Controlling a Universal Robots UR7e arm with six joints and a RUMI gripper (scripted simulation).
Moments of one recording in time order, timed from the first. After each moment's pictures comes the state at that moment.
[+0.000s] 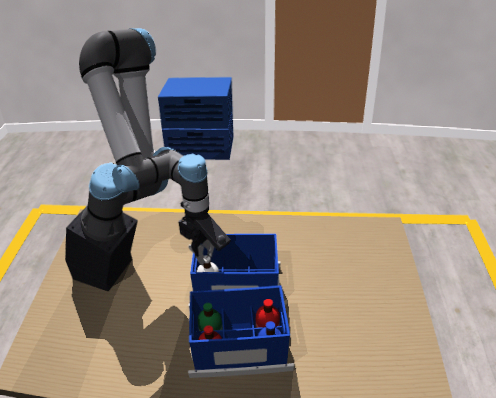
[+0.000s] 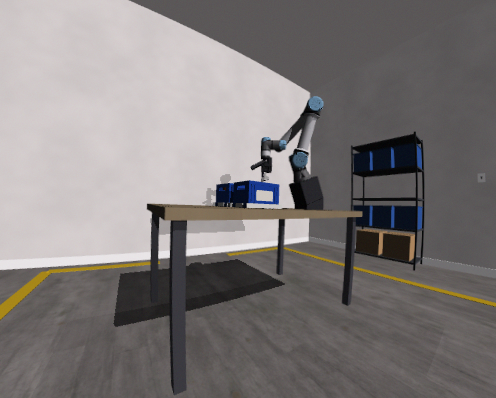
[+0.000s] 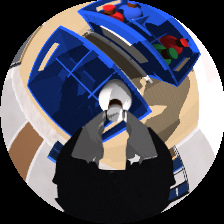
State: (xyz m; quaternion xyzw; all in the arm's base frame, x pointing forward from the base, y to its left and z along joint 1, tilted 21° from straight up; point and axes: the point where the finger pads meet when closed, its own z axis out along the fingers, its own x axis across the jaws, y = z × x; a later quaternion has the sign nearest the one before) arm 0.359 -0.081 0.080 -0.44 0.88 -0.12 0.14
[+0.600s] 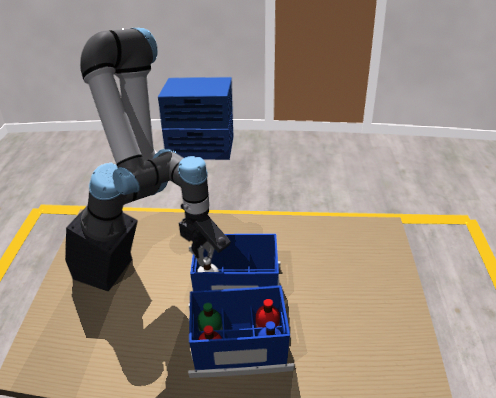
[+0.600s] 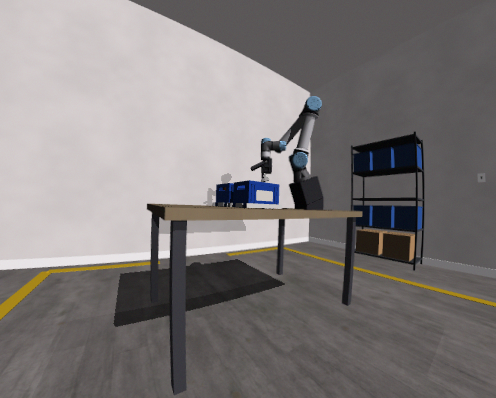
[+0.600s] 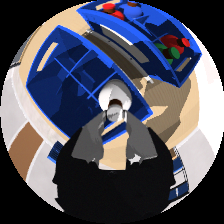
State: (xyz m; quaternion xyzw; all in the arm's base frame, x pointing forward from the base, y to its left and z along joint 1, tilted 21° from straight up) arm 0.361 -0.081 0.073 -0.44 0.88 -0.12 0.14
